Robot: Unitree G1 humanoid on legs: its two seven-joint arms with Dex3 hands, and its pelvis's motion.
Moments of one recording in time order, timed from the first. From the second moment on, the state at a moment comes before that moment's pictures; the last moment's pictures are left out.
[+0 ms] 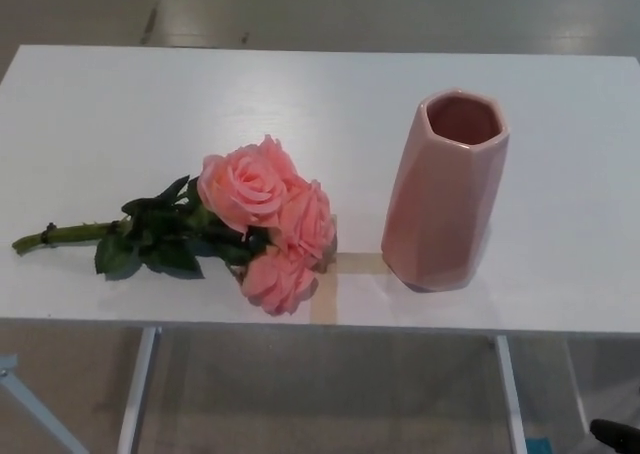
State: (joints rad) left_arm 0.64 0.34 0.59 -0.46 -0.46 -0.34 -0.51; right_arm -0.24 -0.26 -0.24 1.22 0.01 -0.26 -0.05
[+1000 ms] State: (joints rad) left_arm -0.17 0.81 0.16 -0.16 -0.03 -0.06 -0.47; right_arm -0.24 -0.25 -0.23 1.23 0.01 -0.26 -0.05
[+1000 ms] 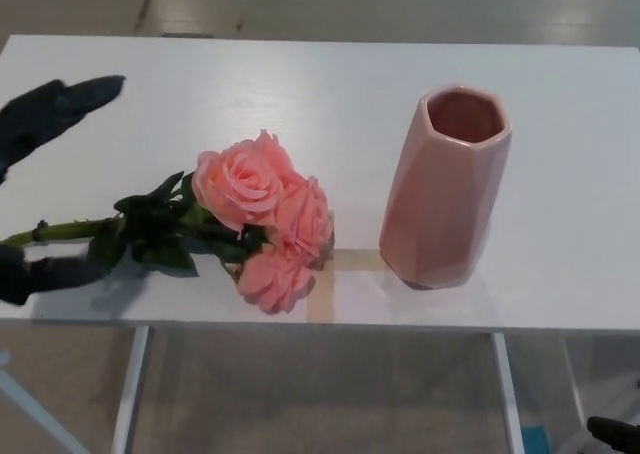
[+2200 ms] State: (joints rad) left_arm -0.73 0.68 -0.42 0.44 0.53 0.24 -0.40; right_arm -0.24 -0.25 -0.23 1.22 0.01 -0.25 -0.04
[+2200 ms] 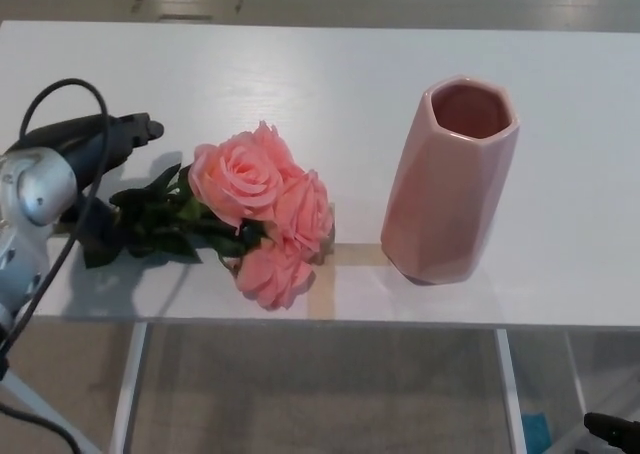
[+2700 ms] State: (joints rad) left_arm -0.74 0.64 -0.43 0.44 0.59 0.26 -0.40; right_arm -0.24 -0.25 -0.23 1.21 0.01 -0.25 -0.03
